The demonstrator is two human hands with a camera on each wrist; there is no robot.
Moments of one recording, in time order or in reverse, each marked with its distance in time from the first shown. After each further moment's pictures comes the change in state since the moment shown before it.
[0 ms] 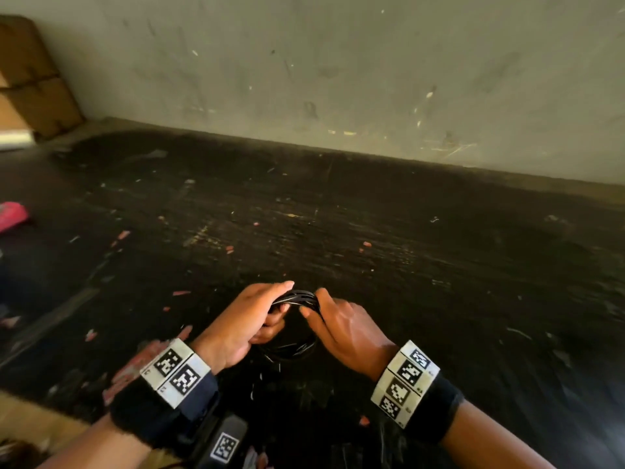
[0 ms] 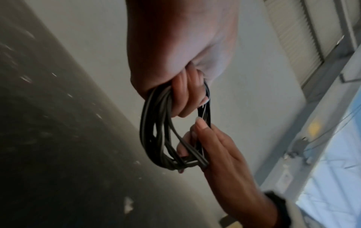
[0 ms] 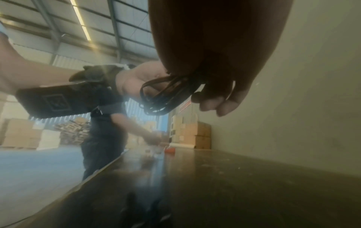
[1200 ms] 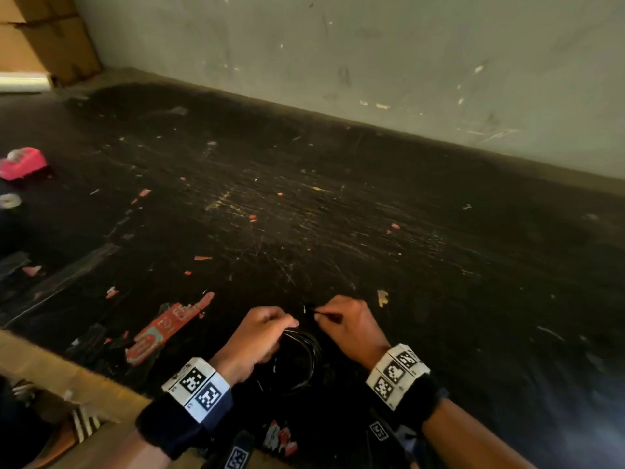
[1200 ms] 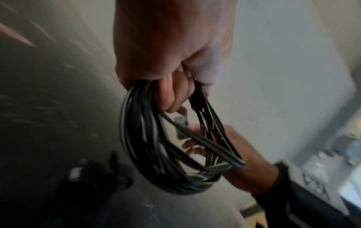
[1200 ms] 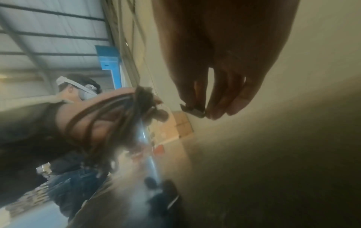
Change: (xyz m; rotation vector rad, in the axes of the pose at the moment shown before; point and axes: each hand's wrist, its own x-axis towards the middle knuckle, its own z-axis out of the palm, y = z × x) left_hand 0.010 -0.088 -0.030 0.000 0.162 -0.215; right_hand 0.023 0.037 0.085 0.161 0.034 0.199
